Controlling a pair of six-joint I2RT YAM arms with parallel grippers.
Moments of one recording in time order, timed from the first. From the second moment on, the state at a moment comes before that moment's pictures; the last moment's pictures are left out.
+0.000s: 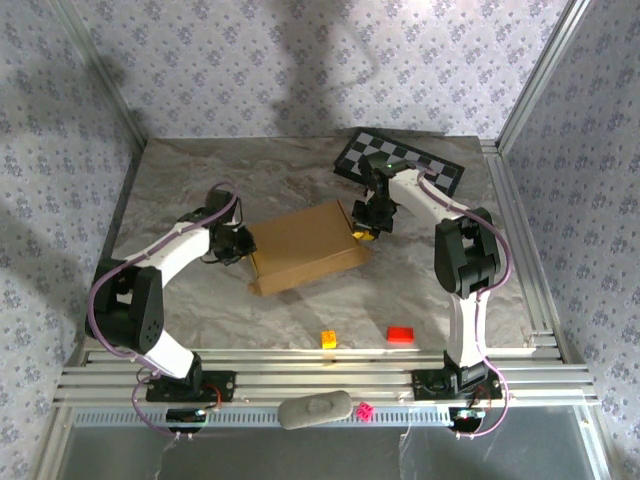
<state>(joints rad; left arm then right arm) -0.28 1.56 0.97 -0.58 0.16 -0.70 0.41 2.03 1.68 -1.09 -0.27 0.58</state>
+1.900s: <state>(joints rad) -0.18 1.66 1.11 -0.65 0.56 -1.01 0.33 1.75 0.94 0.03 -0.64 1.22</state>
